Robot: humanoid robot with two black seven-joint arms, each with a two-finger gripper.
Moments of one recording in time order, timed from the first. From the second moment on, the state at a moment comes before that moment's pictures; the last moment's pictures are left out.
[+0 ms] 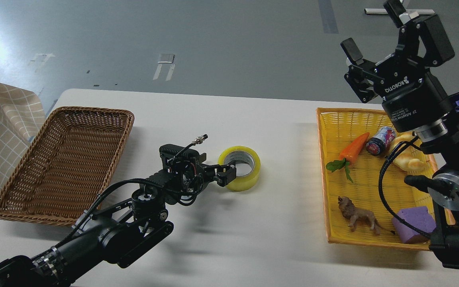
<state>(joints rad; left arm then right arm) -0.43 0.09 -0.74 -1.10 2.18 -0.14 0.16 0.27 -0.12 1.50 1.64 -0.98 0.44 0.13</state>
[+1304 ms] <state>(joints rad) -0.63 0.16 -0.75 -1.17 2.18 -0.19 0.16 0.24 -0.12 1.52 1.58 -0.98 0.44 0.13</state>
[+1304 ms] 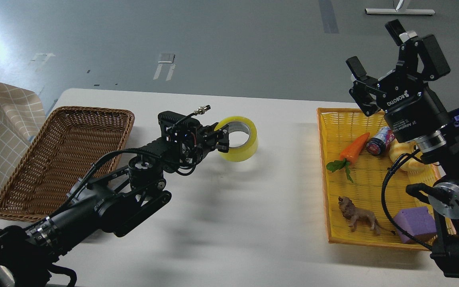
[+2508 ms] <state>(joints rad) -0.42 0.97 -0.74 -1.16 1.87 0.06 -0.03 0.25 -0.13 1.51 1.53 -0.98 0.44 0.13</state>
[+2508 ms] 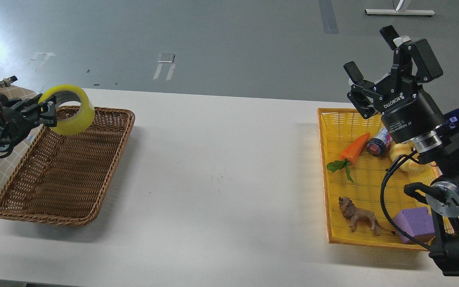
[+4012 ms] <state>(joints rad) -0.32 0.92 -0.77 -0.91 1.57 0.14 -0.48 0.25 -0.12 1.50 1.54 -0.98 0.45 0.12</state>
